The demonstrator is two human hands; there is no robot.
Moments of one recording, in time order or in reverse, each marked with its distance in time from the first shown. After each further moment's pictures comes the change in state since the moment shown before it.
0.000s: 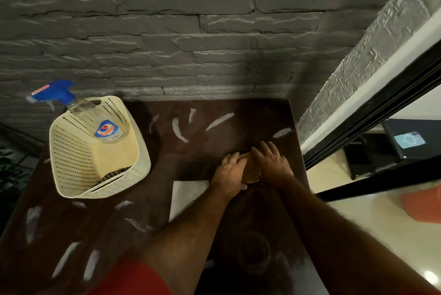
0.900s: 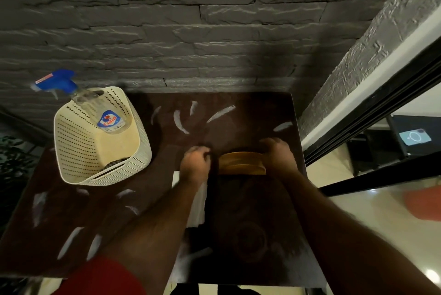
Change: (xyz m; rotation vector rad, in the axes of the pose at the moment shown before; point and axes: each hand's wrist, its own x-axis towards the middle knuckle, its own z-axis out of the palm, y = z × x) left_hand -0.028 -0.070 -0.012 -0.270 0.348 -0.359; right_hand -0.003 0.015 0.005 0.478 0.277 0.094
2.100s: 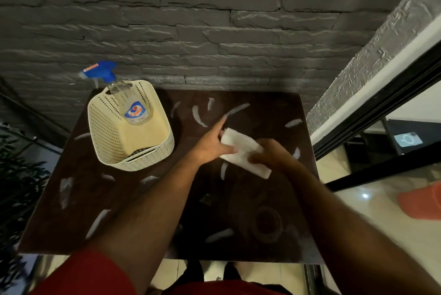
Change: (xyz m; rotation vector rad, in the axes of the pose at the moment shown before) left_hand -0.020 -0.003 -0.089 -0.521 -0.372 0.192; right_hand -0.062 -0.107 -0.020 0.209 -0.291 0.016
